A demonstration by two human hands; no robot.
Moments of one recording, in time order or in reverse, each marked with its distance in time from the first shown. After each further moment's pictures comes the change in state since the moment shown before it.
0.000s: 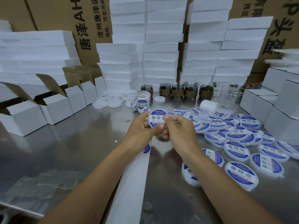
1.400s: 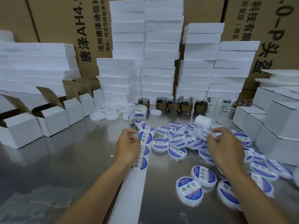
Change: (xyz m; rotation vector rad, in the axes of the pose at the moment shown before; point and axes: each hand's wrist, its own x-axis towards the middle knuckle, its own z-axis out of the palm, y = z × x) left_hand 0.020 -0.025 -0.016 0.379 0.518 -0.074; right_hand 0.025 -0.001 -0.101 -0.796 0.401 -0.112
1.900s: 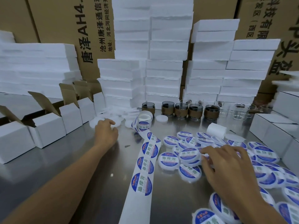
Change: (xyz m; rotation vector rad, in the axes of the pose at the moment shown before) left_hand 0.138 -0.029 -0.043 0.570 0.077 0.092; right_hand -0.010 -0.011 0.022 -0.524 0.135 -0.678
